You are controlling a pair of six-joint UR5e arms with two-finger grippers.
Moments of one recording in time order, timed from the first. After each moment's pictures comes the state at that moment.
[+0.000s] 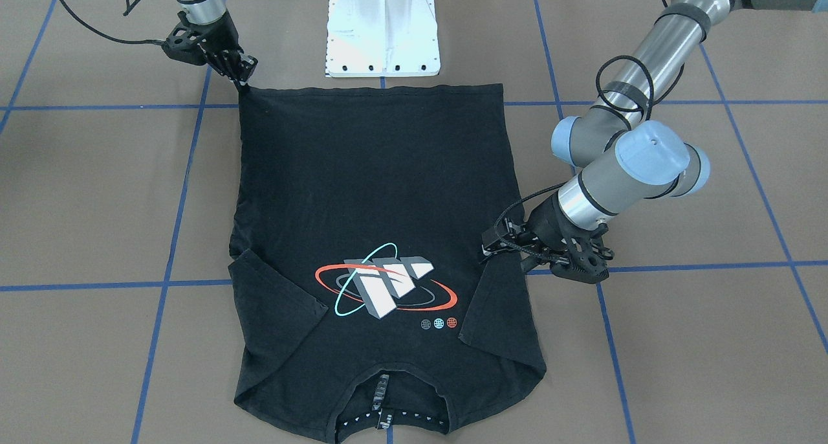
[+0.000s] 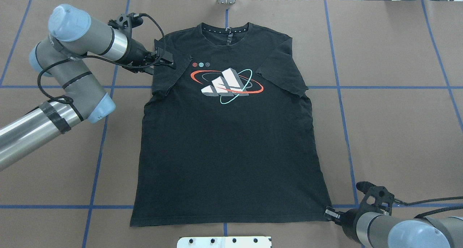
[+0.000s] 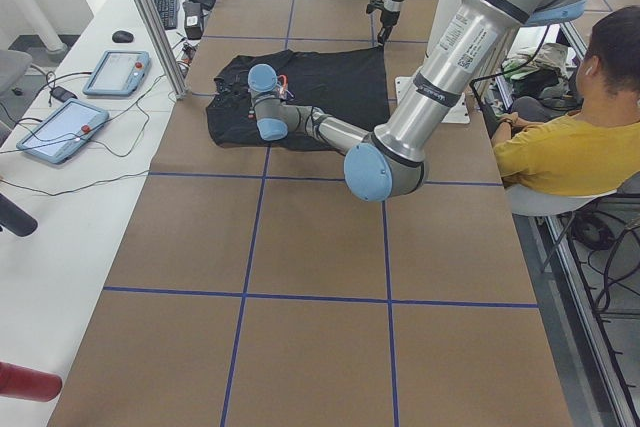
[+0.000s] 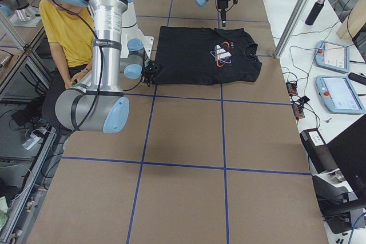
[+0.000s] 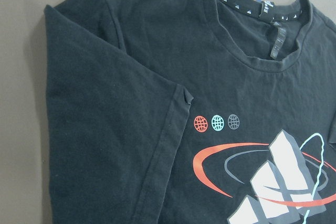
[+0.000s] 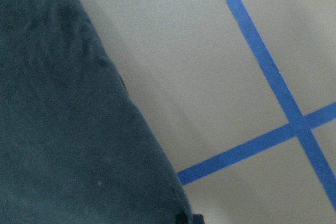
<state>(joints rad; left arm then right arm) -0.85 -2.15 -1.29 -2.50 -2.20 -1.27 0.02 -1.77 2.17 -1.09 1.43 2.01</state>
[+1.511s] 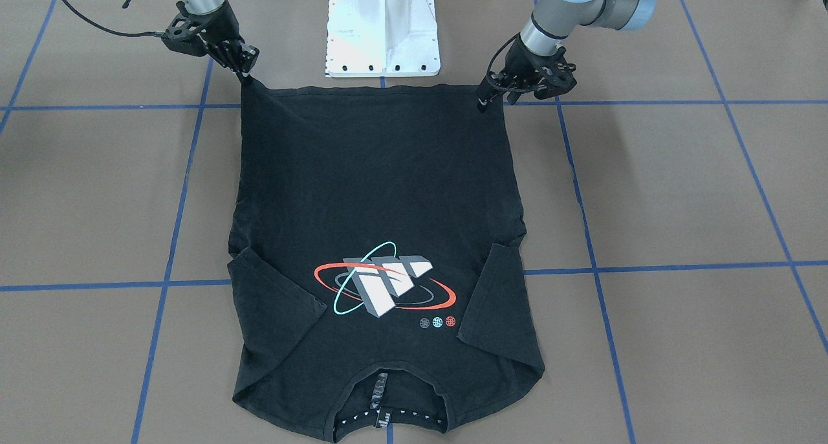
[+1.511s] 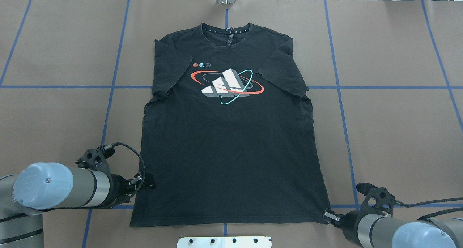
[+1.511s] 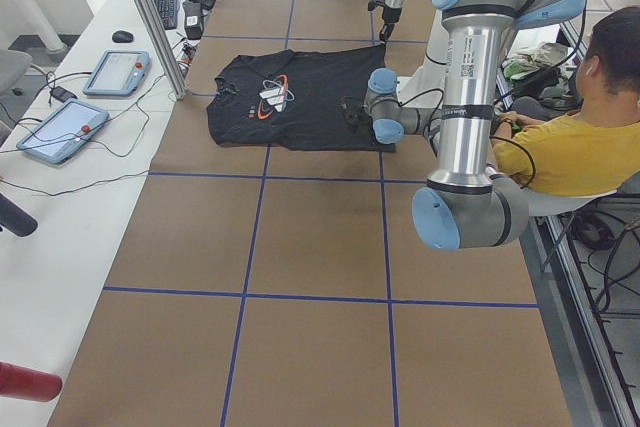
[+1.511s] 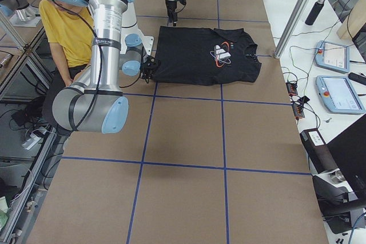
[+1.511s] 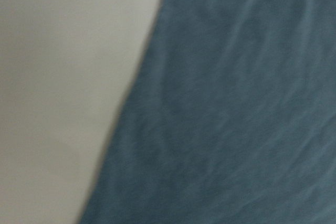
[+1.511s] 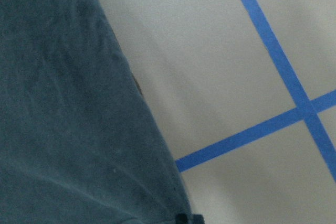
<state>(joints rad) -0.27 -1.61 -2.02 -2.12 -1.76 -1.88 0.01 -1.77 2.19 -1.09 1.43 2.01</state>
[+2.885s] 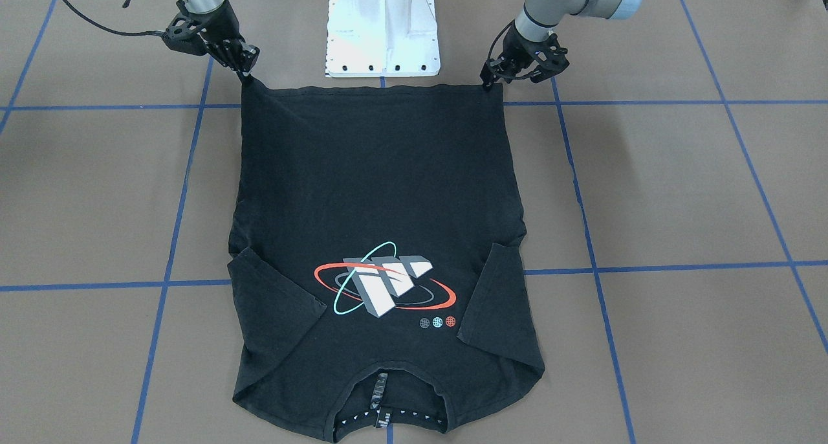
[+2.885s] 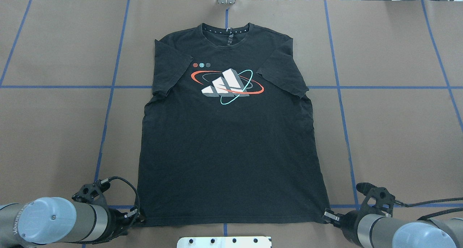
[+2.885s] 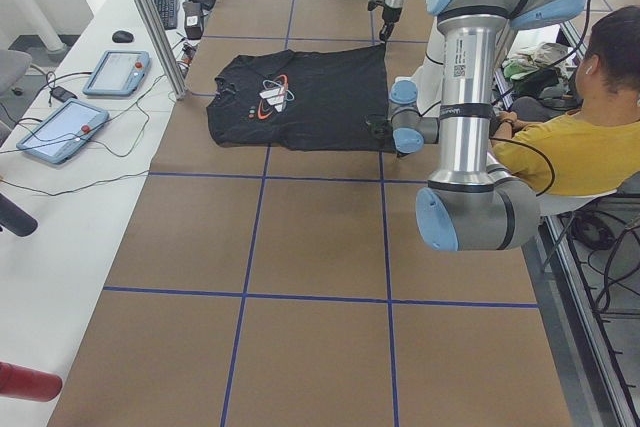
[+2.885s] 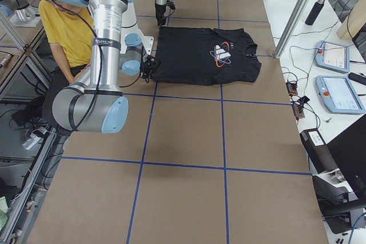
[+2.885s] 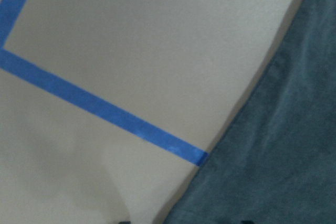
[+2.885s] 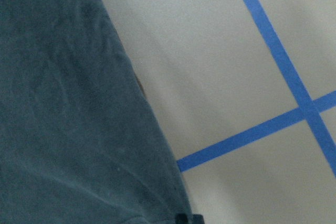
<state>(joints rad) -0.13 -1.55 -2.02 -2.12 -1.74 -2.03 0.01 -1.77 2.20 -1.09 1.43 2.01</state>
